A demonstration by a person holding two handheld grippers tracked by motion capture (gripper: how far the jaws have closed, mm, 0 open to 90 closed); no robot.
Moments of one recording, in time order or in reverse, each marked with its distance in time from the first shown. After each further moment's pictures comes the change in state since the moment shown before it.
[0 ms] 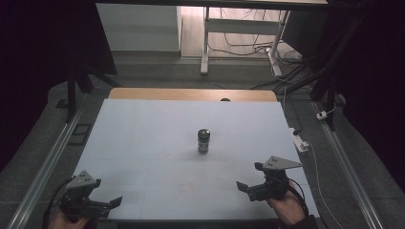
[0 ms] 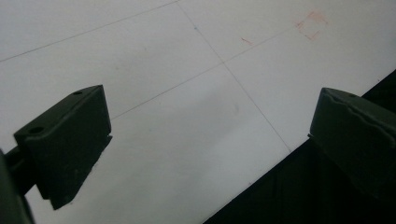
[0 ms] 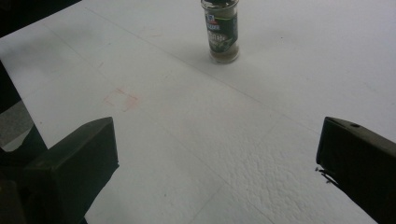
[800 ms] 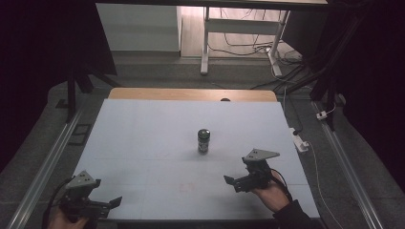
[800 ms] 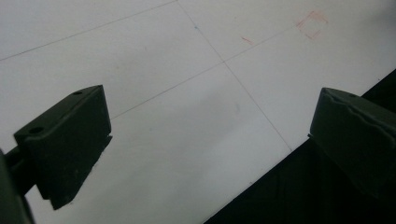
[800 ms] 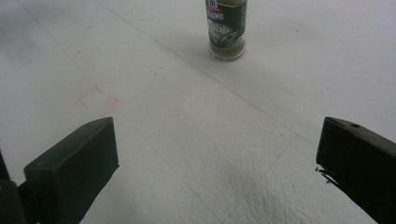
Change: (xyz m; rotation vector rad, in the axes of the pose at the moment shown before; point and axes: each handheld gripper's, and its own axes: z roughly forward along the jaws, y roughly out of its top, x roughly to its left) left arm 0.002 -0.001 0.000 0.001 -0.004 -0.001; right arm -0.002 0.014 0.048 0.090 -0.011 -0.051
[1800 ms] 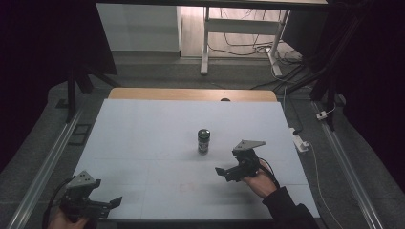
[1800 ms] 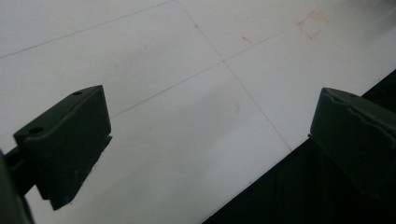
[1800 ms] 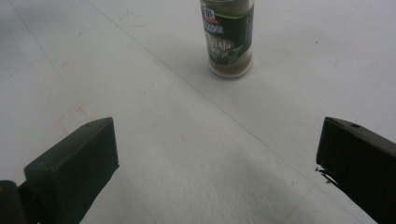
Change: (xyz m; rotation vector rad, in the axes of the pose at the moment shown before) left arm 0.000 0.000 0.000 0.006 0.001 -0.006; right arm -0.015 0.017 0.042 0.022 0.056 -0.002
